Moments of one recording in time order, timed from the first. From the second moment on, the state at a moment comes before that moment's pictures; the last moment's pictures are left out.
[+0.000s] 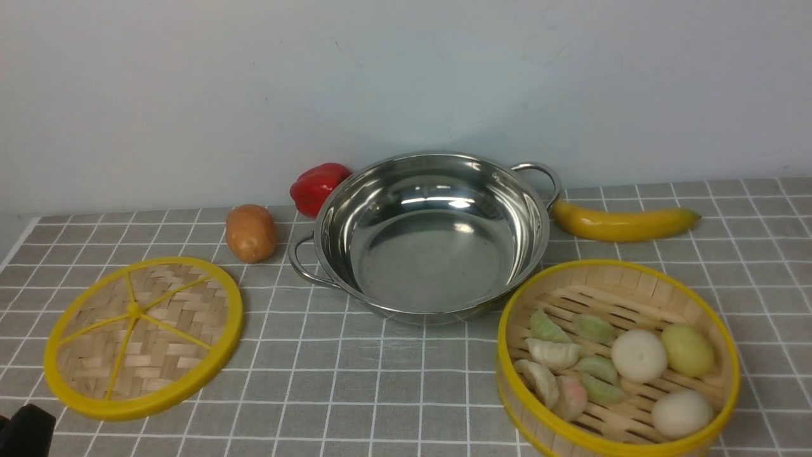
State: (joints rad) right arm 0.01 0.00 0.01 0.58 0.18 0.51; left arm -0.03 0.00 0.01 0.03 0.09 -0.57
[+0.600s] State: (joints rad) right arm 0.01 0.01 -0.20 0.52 -0.26 0.45; left arm -0.03 0.00 0.01 -0.05 -0.24 -0.63
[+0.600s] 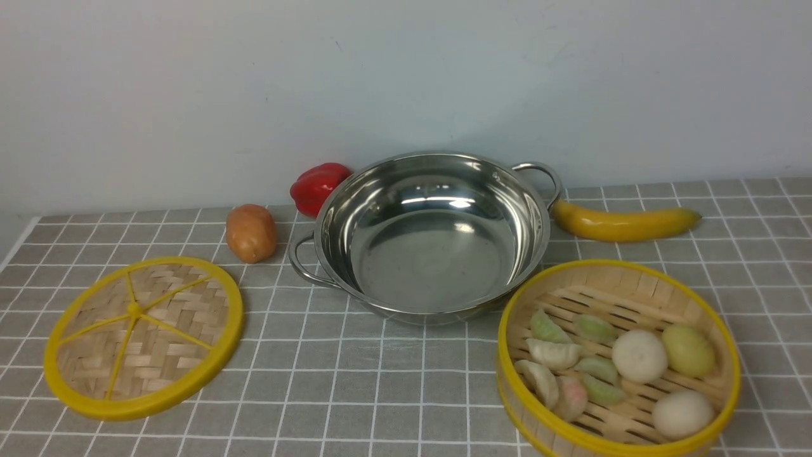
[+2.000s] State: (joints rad) right arm 0.01 1.51 -0.80 0.35 0.70 -0.01; left arm -0.03 0.00 0.01 0.24 -0.18 -0.65
